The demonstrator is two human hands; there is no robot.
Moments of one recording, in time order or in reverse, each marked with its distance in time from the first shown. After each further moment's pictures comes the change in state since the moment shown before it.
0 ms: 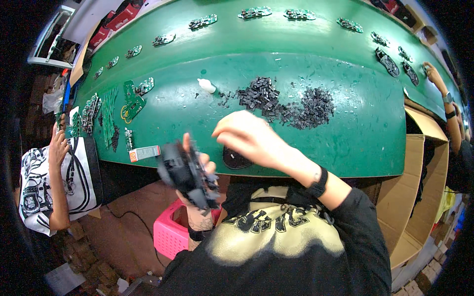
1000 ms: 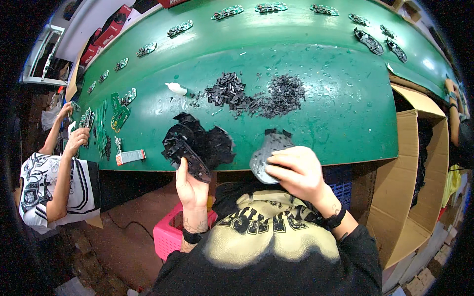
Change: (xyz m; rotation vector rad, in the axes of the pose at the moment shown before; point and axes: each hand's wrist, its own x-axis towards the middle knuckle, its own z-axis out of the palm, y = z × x) left_hand -0.005 -0.051 0.022 0.193 0.435 0.124; right_hand -0.155 -0.034 -0.061 -0.435 0.260 -0.114
